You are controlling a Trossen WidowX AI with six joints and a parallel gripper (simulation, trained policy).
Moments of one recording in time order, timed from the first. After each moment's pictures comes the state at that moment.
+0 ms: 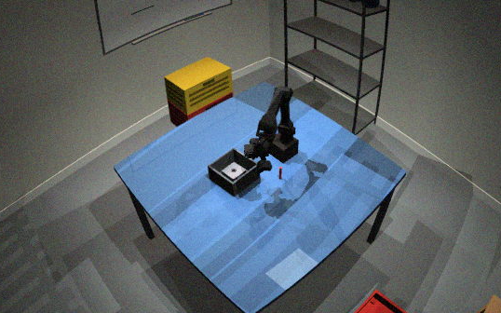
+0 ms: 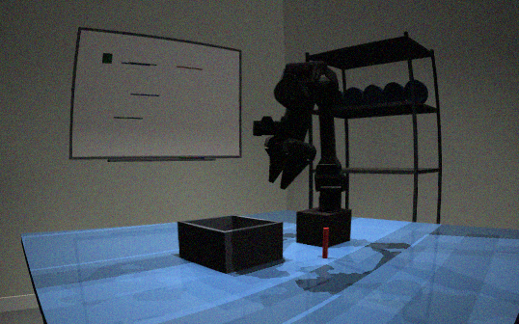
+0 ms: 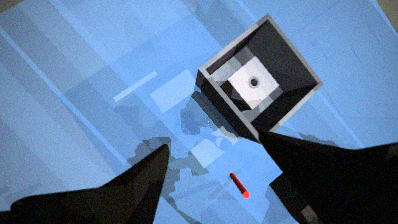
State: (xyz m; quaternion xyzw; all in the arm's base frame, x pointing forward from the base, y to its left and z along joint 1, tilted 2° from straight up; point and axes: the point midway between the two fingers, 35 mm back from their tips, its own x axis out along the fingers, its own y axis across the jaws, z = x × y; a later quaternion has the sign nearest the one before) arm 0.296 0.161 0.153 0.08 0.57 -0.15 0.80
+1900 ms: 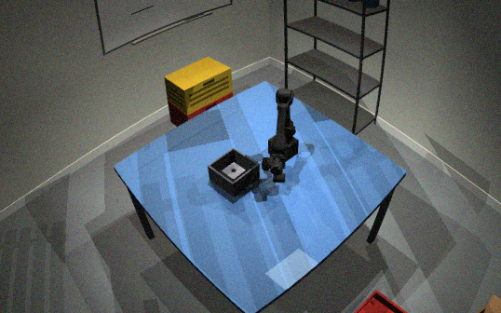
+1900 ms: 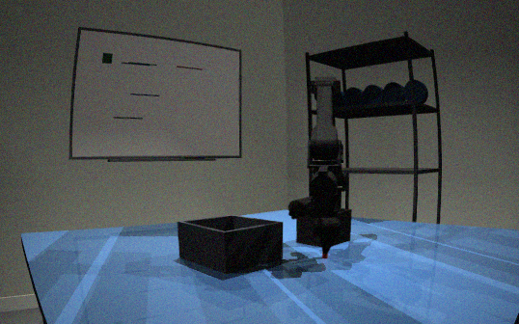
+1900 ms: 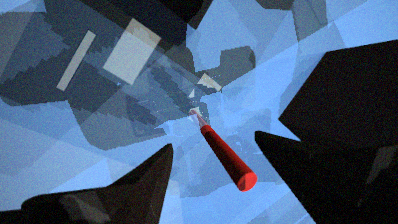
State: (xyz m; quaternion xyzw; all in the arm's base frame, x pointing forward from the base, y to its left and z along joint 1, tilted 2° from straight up) arm 0.155 0.146 -0.020 0.17 0.69 -0.29 0.65
